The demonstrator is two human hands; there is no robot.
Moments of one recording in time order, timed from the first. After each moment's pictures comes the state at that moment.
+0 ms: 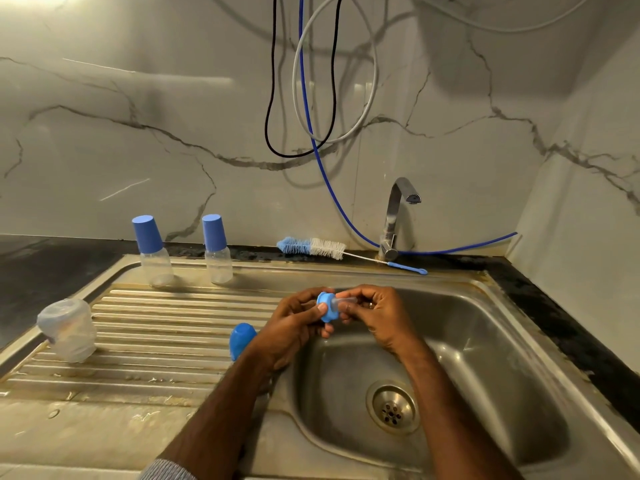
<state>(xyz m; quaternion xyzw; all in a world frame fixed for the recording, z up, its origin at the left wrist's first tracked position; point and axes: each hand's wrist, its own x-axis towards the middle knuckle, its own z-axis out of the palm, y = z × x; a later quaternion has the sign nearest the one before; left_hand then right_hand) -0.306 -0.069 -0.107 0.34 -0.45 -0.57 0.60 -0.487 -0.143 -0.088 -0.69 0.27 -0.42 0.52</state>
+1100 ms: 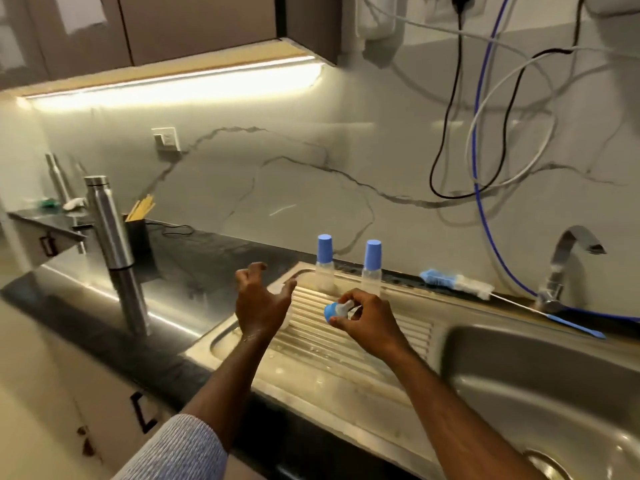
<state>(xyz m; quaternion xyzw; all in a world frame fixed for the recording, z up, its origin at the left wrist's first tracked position) -0.111 0.128 -0.044 0.79 -0.25 0.18 0.53 -0.279 -0.005 -0.054 -0.84 0.21 -0.34 0.36</state>
